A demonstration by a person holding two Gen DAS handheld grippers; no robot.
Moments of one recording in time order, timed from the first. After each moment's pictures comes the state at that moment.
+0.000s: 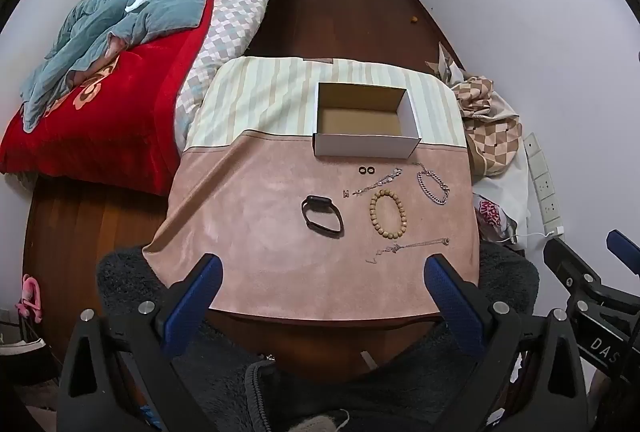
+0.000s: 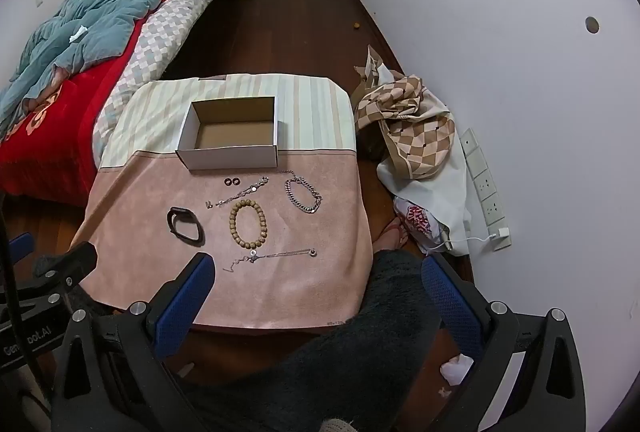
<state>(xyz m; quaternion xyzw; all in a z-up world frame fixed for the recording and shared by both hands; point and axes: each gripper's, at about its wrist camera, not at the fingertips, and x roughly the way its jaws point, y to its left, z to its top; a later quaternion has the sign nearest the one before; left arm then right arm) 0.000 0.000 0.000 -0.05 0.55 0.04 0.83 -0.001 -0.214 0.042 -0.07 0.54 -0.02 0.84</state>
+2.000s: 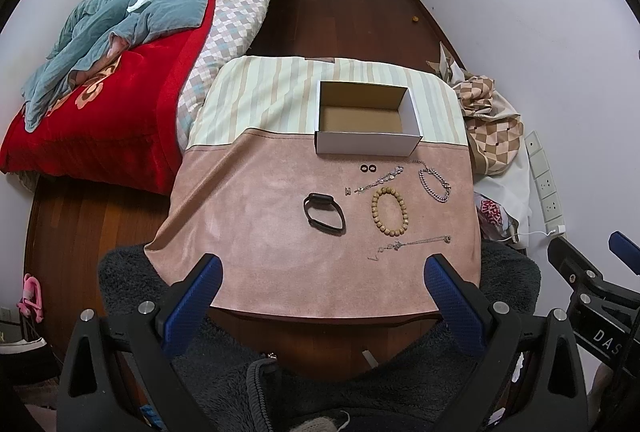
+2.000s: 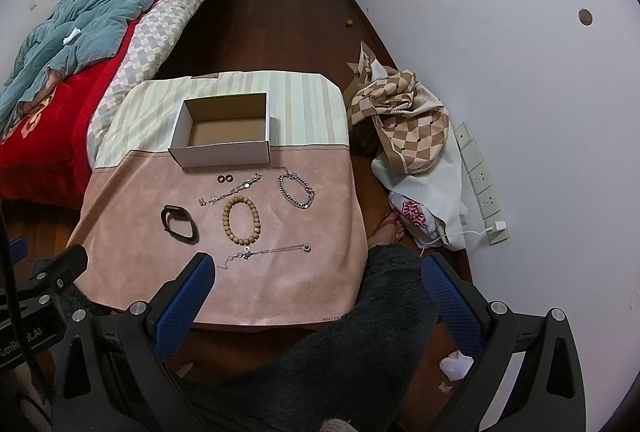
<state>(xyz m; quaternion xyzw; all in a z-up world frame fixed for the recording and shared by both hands) -0.003 -0.001 0.000 -0.05 0.55 0.04 0.83 -0.005 -0.222 0.039 -0.07 0.54 -0.03 0.84</state>
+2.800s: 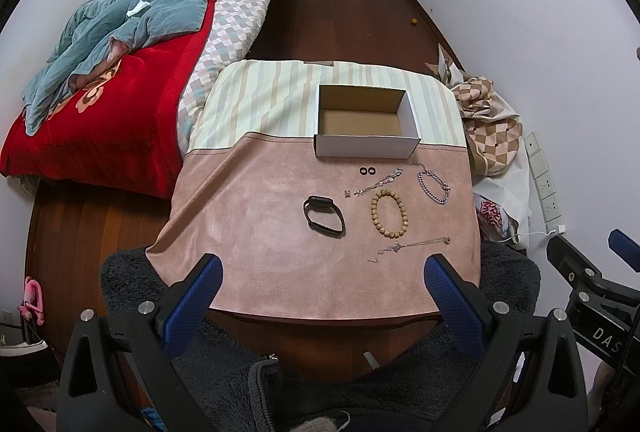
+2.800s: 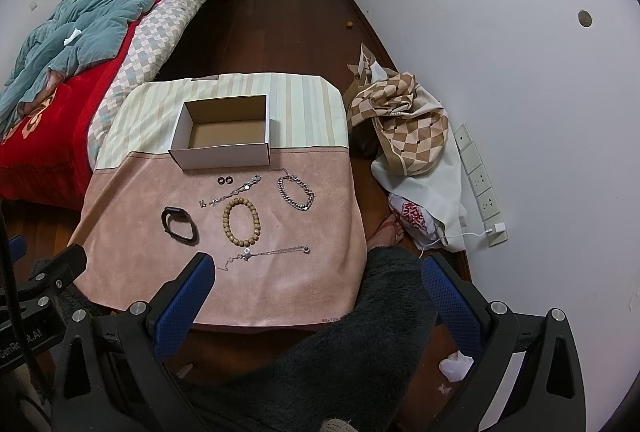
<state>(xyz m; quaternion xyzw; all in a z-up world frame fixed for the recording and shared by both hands) -0.001 0.000 0.006 -0.05 0.55 0.04 0.84 -0.004 -0.222 0.041 -0.07 0.54 -0.03 0.84</state>
